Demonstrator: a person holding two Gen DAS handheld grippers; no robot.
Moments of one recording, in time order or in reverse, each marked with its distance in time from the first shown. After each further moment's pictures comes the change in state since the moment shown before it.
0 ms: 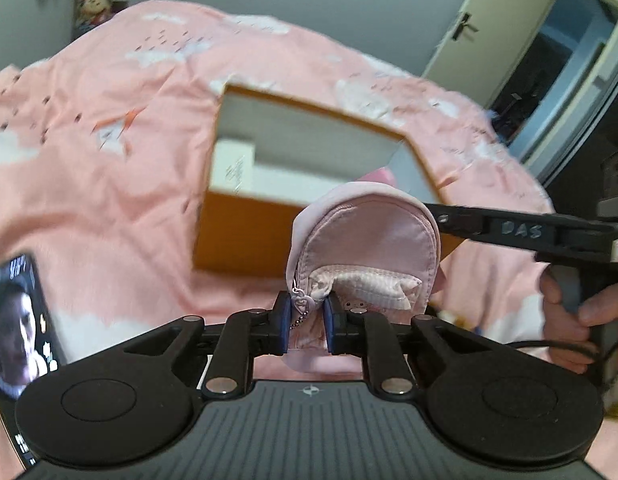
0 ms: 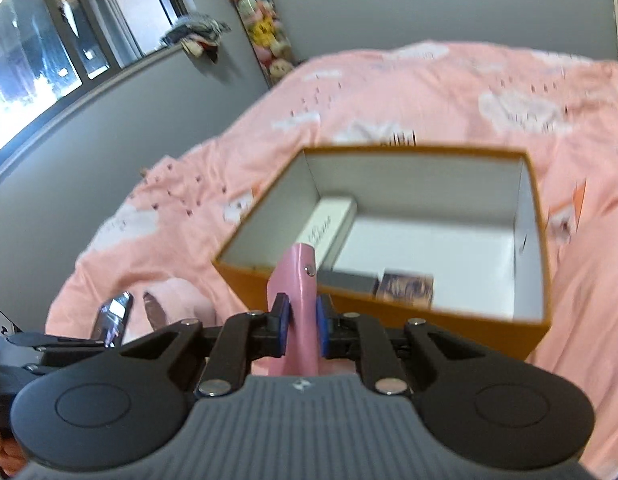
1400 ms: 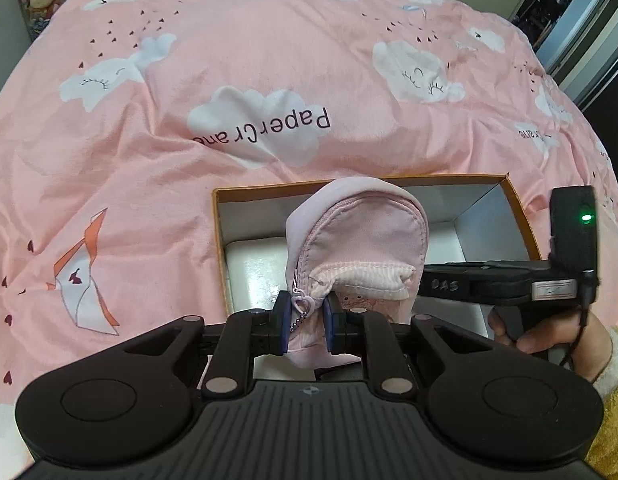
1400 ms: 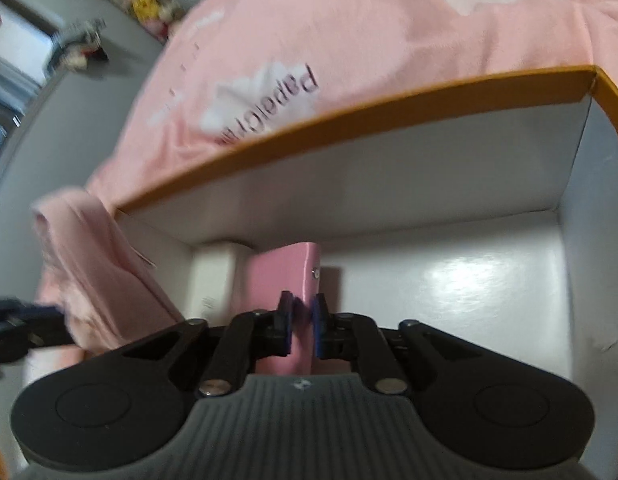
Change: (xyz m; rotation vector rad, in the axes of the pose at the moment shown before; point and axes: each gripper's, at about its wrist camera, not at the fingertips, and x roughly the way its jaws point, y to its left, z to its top) left arm 0.156 0.031 0.188 0.146 0.320 0.109; right arm 0.208 -0.126 0.082 0.382 0.270 -0.037
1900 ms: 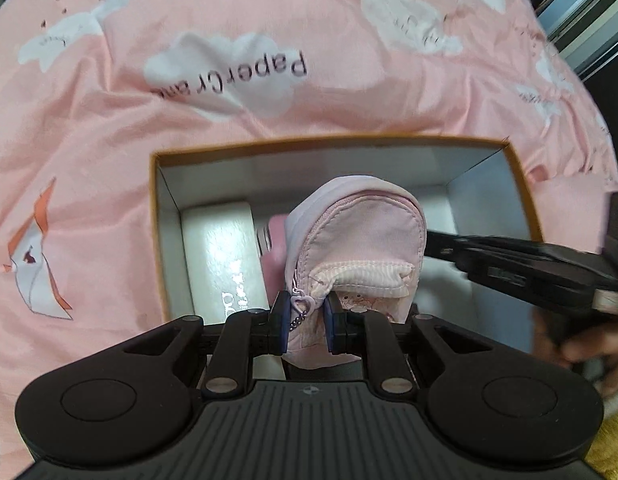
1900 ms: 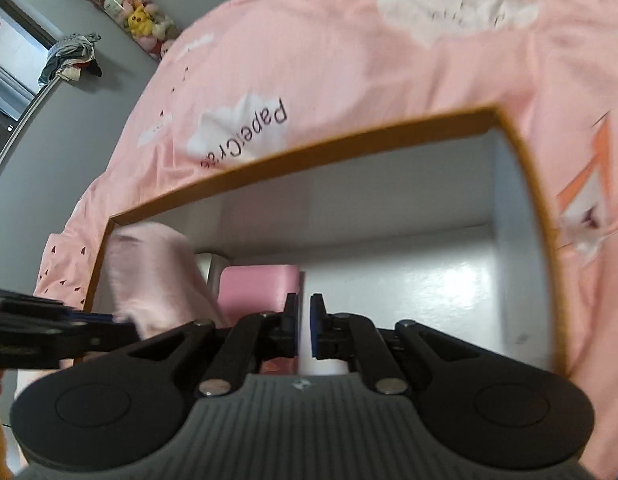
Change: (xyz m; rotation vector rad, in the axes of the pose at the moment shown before) left arm 0.044 -0.013 0.009 -0.018 0.171 -0.041; right arm -0.050 -0.014 -0.014 -0.005 -0.096 -0.034
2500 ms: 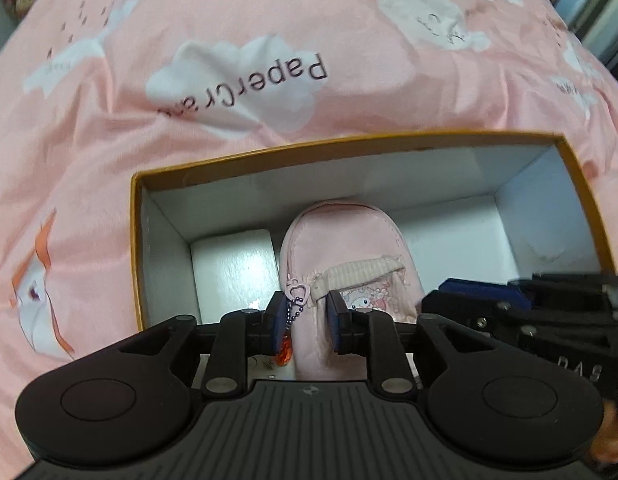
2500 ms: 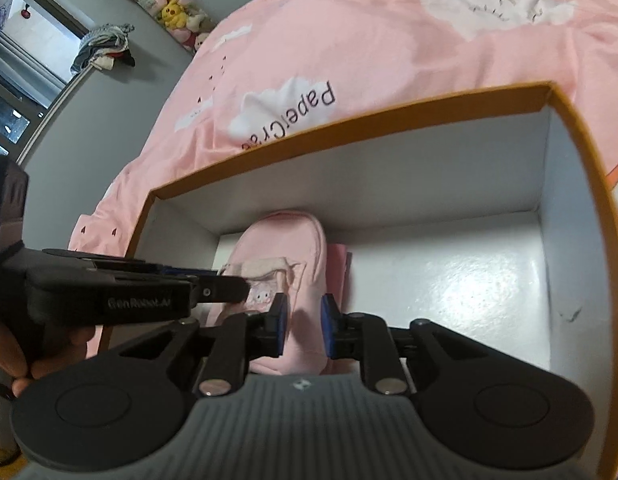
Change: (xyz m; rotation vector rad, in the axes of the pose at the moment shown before) left arm 0.033 -0.007 0.004 0.081 -0.097 0.141; right arm 0.015 0.012 -0.005 -0.033 0.033 0.103
